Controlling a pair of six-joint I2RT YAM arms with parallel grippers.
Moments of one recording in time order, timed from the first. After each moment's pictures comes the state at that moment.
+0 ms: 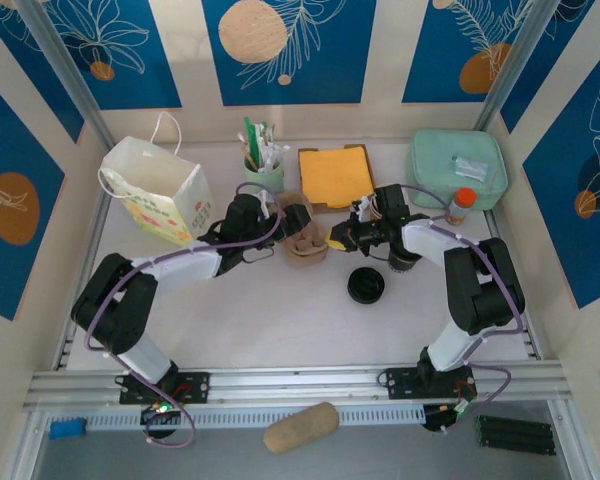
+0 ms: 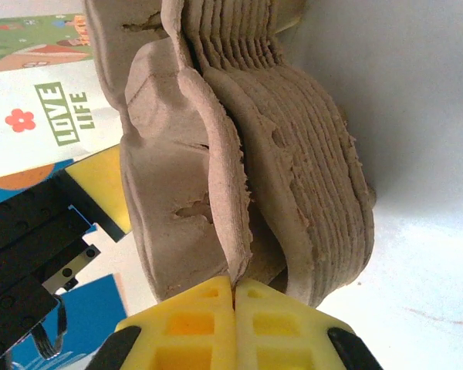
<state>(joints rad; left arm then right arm) -0.61 1.61 0.89 0.27 0.29 -0.97 0.27 1.65 0.94 -0.21 -0.87 0.81</state>
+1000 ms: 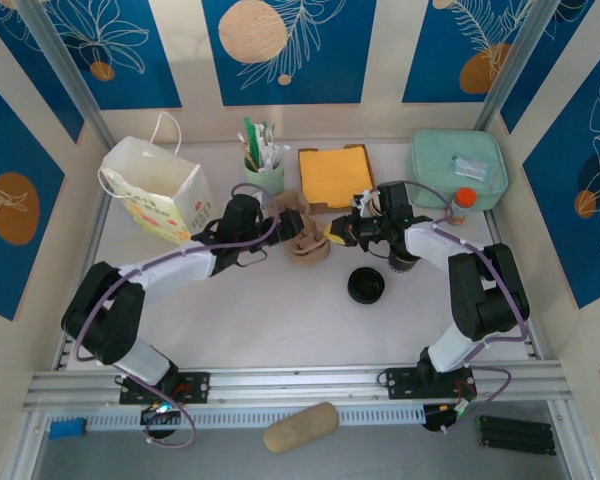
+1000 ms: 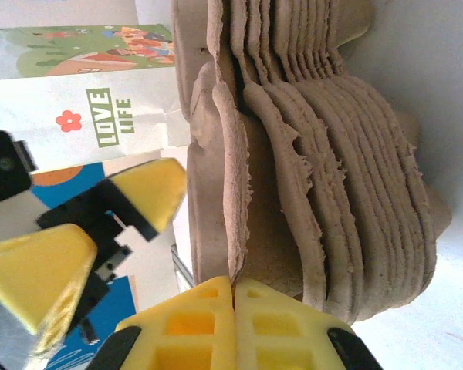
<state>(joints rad) -0.61 1.54 0.95 -0.02 0.15 -0.82 0.26 1.61 0.91 -0.10 -0.89 0.86</state>
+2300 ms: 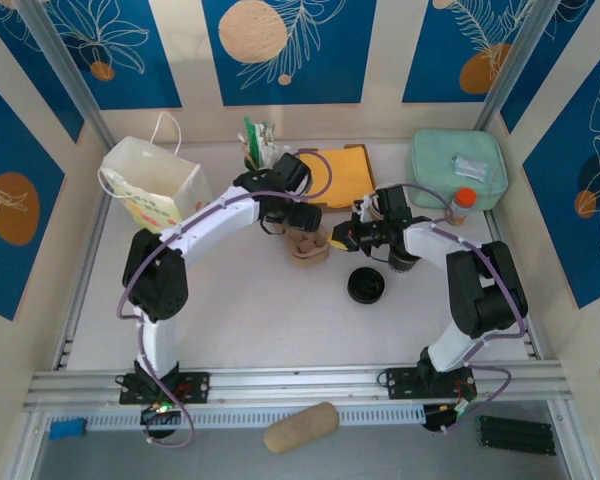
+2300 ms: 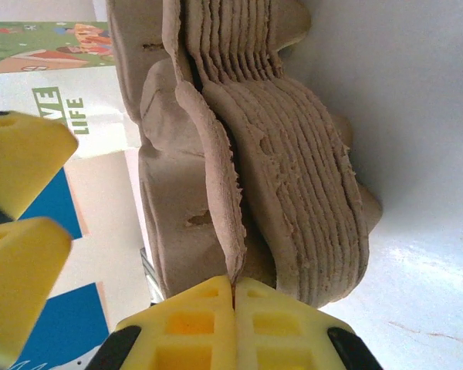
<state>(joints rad) -0.70 1.93 1.74 -0.86 0.03 -0.37 0.27 1.63 0.91 -0.18 -0.83 0.78</state>
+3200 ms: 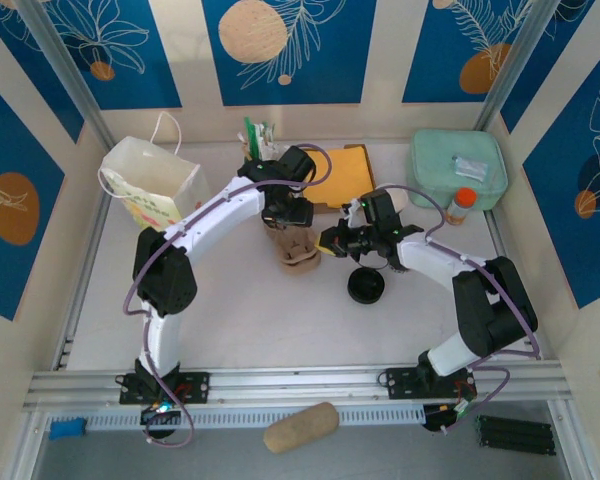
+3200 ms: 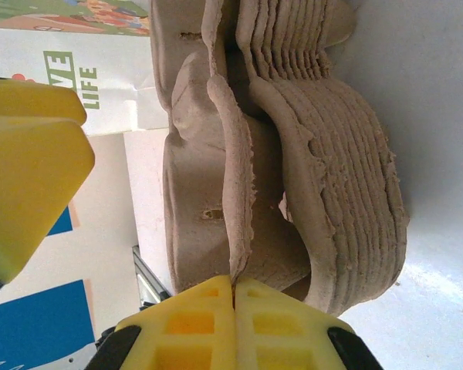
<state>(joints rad) -0.70 2.00 1.92 -1.11 -0.04 -0.49 0.40 1.52 0.85 -0.12 -0.71 0.88</state>
